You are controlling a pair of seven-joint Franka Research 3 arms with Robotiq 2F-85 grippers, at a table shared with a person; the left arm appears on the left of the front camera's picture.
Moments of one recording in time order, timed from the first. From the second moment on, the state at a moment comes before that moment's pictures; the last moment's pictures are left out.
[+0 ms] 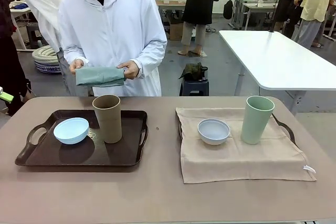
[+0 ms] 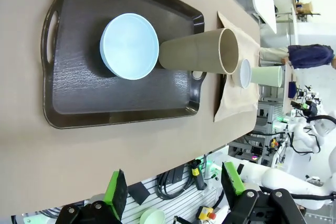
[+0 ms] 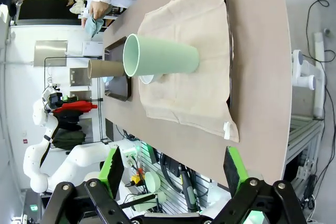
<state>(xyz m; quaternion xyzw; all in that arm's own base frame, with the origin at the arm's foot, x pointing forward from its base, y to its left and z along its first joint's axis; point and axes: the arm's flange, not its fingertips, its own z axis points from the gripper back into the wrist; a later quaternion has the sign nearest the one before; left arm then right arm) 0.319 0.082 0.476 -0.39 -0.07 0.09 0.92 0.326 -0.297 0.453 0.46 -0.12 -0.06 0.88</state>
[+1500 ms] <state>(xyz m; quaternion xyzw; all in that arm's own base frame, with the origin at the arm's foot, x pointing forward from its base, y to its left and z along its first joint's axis) 0.324 0.016 0.554 -0.27 -0.07 -0.03 0.96 0.383 -0.187 0.555 0.35 -0.20 0.09 0.91</state>
